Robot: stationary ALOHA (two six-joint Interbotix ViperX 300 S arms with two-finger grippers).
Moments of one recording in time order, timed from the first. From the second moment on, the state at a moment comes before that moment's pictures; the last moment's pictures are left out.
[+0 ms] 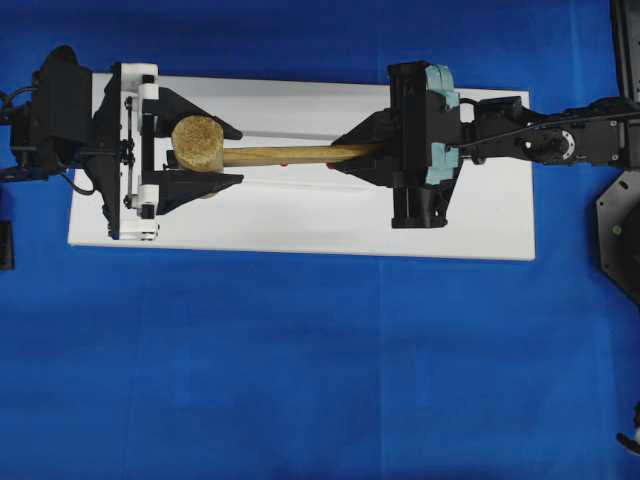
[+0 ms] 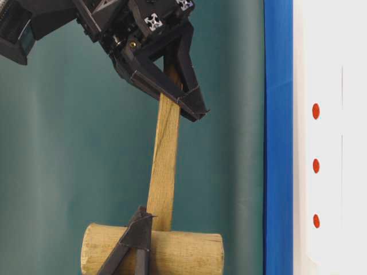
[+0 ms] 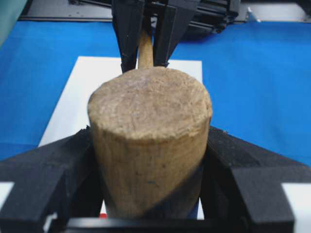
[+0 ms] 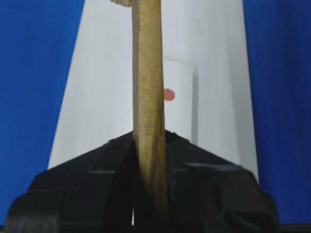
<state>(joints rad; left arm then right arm) 0.07 -0.37 0.95 -0.01 -0.40 0.03 -0.12 -0.21 0.72 0.98 -0.04 -1.05</state>
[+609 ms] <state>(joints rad) 0.07 -0.37 0.95 -0.01 -0.39 0.03 -0.11 -0.21 0.72 1.03 -0.03 -1.05</state>
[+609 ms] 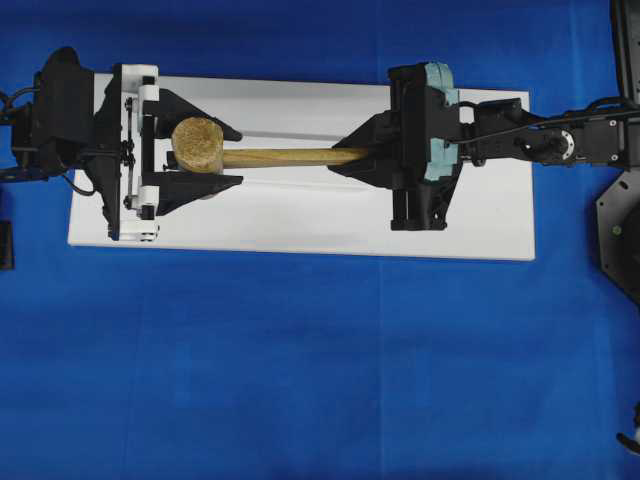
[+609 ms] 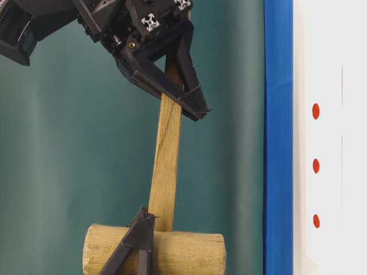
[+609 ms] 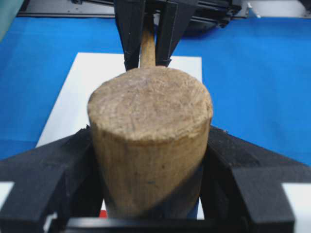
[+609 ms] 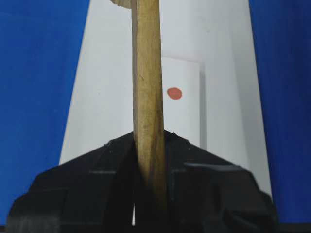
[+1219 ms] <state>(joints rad) 0.08 -0.48 1.04 -0.01 -0.32 0.02 -0.12 -0.26 0.78 1.10 -0.03 -1.05</state>
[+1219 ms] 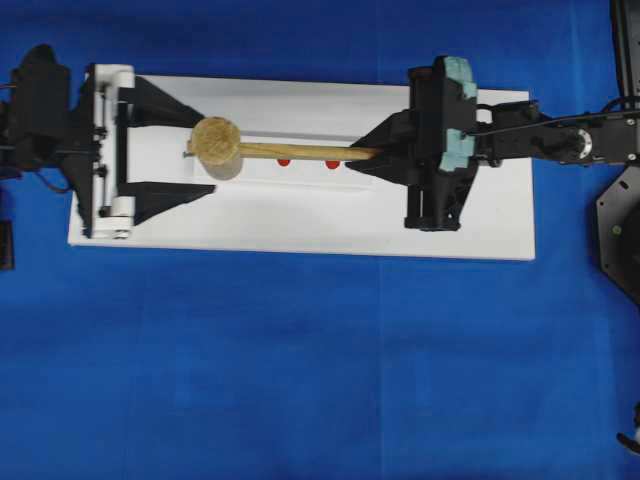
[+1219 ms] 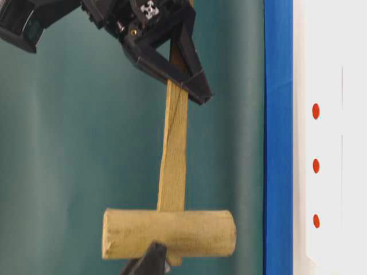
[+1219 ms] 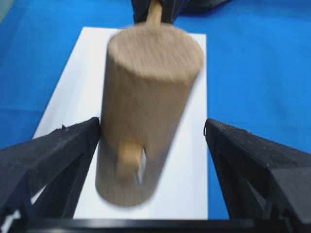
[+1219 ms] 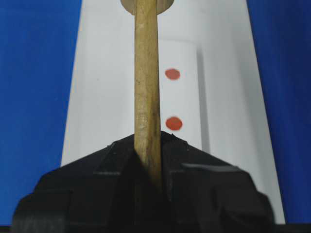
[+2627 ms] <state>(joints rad) 0.08 -0.93 1.22 -0.01 -0.12 0.02 -0.18 -0.20 0.77 1.13 -0.08 -1.05</state>
